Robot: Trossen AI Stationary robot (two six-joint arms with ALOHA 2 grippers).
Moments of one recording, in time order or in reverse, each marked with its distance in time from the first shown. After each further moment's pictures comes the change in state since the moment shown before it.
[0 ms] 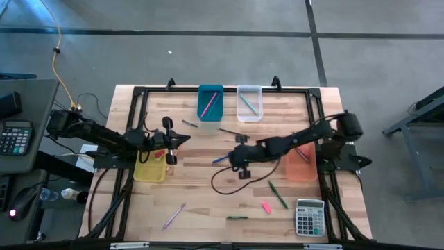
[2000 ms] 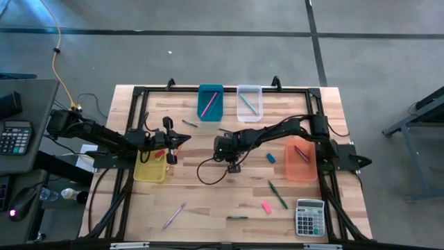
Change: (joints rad) left arm 0.000 0.001 0.000 -0.023 -0.011 -0.018; right arm -0.146 0.327 0.344 -0.316 -0.190 -0.019
